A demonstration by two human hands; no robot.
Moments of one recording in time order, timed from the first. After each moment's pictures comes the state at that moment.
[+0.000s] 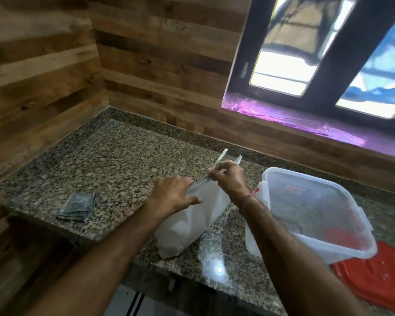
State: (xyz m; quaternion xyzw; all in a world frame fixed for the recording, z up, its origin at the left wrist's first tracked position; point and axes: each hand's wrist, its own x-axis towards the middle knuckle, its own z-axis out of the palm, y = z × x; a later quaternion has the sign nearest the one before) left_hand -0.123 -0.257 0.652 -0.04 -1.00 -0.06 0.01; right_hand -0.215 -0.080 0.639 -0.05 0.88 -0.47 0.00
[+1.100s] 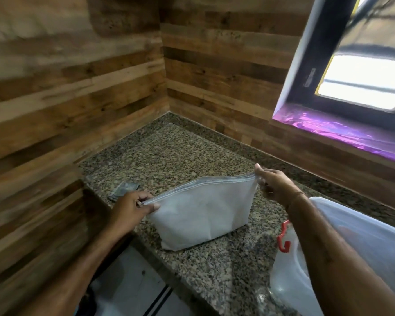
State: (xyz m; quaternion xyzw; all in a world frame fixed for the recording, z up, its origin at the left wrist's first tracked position) left_hand -0.022 -0.341 0.616 0.27 -0.88 -0.38 0.11; right_hand -0.320 -0.041 0.639 0.00 0.73 -0.62 0.28
